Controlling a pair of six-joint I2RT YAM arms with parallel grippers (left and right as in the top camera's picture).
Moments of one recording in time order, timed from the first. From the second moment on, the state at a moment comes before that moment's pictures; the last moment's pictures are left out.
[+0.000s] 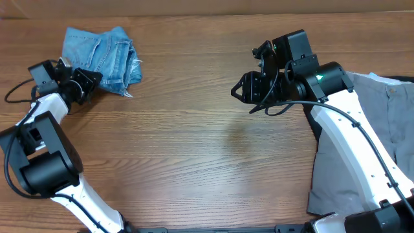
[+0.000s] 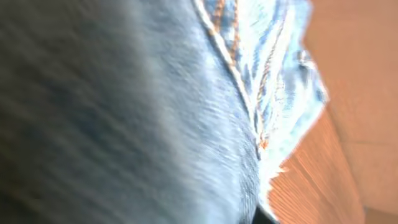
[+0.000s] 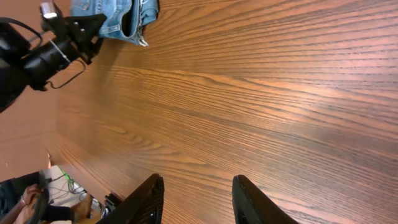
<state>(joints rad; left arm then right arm) 0.46 2.10 1.30 -0.10 0.61 -0.55 0.34 1.58 1.54 -1.01 -0.49 0.42</state>
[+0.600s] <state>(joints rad) 0.62 2.07 1.71 -1.00 0.67 -0.23 0.34 1.58 1.54 -1.02 -0.49 0.40</state>
